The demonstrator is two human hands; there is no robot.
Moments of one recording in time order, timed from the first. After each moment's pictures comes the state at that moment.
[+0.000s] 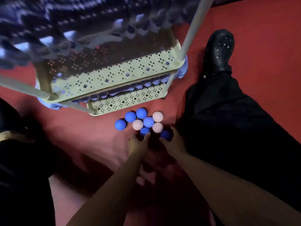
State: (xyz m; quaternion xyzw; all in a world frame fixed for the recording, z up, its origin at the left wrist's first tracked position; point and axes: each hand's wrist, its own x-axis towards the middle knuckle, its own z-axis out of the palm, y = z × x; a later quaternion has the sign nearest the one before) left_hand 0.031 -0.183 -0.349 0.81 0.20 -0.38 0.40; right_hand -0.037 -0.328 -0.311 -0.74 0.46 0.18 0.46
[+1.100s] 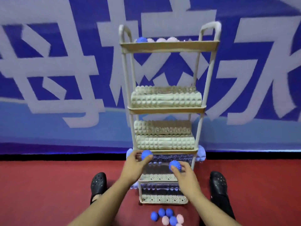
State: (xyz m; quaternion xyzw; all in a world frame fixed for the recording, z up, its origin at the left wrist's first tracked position) left_hand 0.049 -0.078 0.178 0.81 -0.04 -0.03 0.58; right_hand -0.016 -0.284 0.129 -0.78 0.15 -0.10 0.59
